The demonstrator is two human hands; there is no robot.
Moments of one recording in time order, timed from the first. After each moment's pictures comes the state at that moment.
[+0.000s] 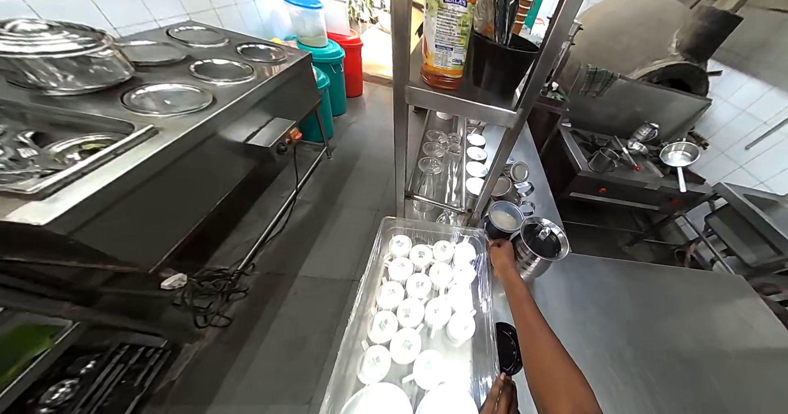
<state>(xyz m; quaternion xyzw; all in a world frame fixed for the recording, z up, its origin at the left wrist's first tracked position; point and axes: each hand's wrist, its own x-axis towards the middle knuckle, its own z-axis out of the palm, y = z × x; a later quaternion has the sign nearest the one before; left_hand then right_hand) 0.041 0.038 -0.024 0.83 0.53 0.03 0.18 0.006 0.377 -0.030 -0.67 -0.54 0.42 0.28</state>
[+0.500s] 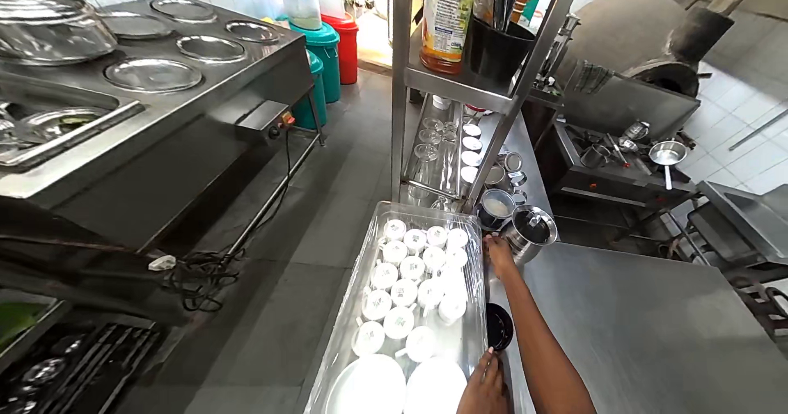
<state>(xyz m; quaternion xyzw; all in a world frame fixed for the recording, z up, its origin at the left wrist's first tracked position) 0.041 0.039 -0.017 0.83 0.52 0.00 0.18 0.037 0.345 -0.024 -0.60 -0.53 0.52 0.29</state>
